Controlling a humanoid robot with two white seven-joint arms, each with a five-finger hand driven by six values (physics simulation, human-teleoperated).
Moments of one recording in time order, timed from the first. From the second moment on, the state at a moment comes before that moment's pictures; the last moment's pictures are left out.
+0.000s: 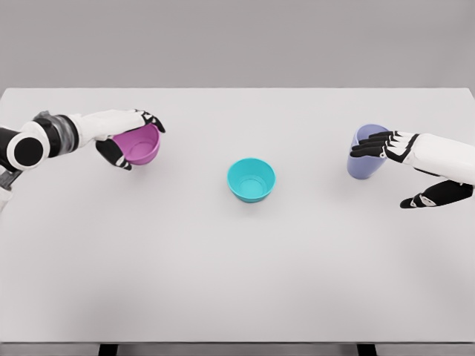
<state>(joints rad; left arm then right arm) -0.75 0.73 -0.77 -1.51 -0.28 0.09 -0.61 -0.18 -1.03 0.16 -1.74 -0.10 -0.61 0.61</state>
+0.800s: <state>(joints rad) -0.80 0.76 -0.81 -1.70 -0.28 0.08 -0.61 -0.15 -1.03 0.16 -1.74 -0.10 -0.61 0.61</state>
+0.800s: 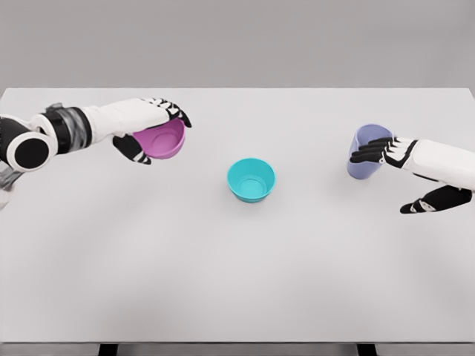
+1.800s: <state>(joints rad) -0.91 0.64 -0.96 -1.76 -0.28 0.06 -0.61 -0.11 -1.05 0.17 -1.74 -0.10 -0.61 0.61</state>
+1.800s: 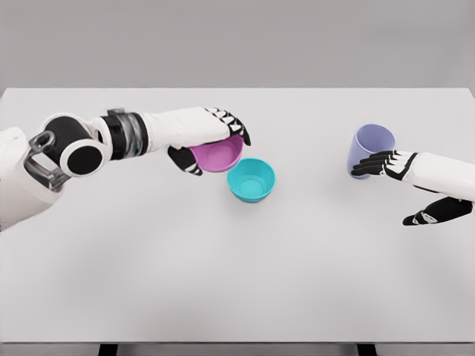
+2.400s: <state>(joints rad) -0.91 0.54 -1.01 -1.74 -0.29 0.06 -0.61 -0.11 -1.05 0.17 -1.75 -0.10 -0.61 0.61</state>
